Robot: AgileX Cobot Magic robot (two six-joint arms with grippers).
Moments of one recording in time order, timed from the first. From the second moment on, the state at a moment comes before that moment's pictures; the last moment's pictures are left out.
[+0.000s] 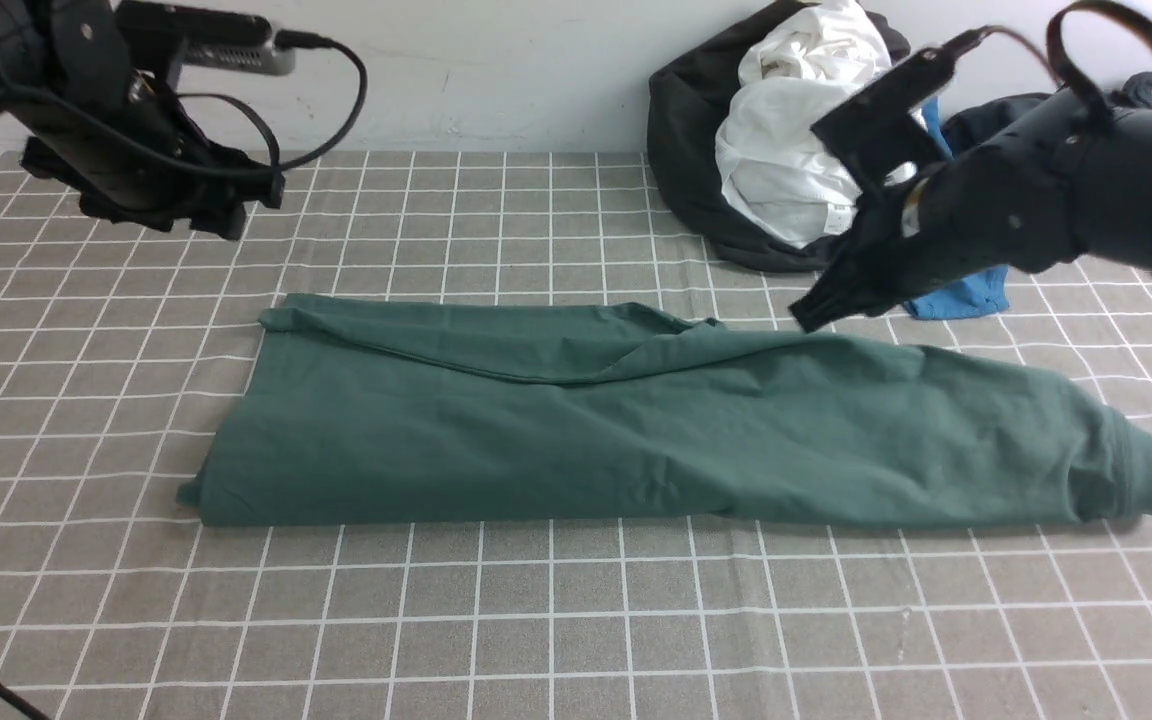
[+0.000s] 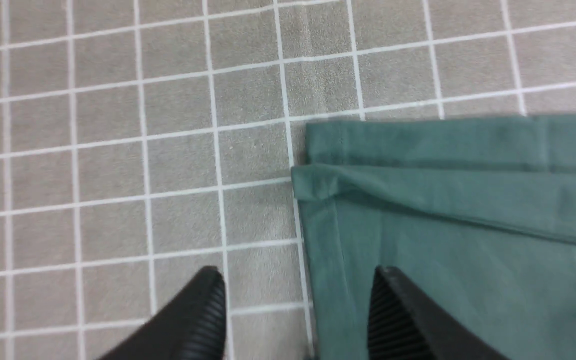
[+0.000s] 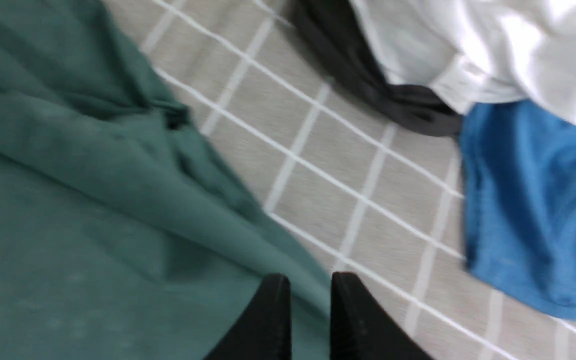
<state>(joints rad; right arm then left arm) 0.37 1.90 -1.41 -0.22 0.54 -0.11 -0.06 1.84 -1.62 0.01 0.80 0.03</state>
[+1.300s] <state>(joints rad) 0.18 2.19 -2.28 0.17 1.24 -0.47 -0.11 0.95 -0.83 -0.08 0.87 0.22</state>
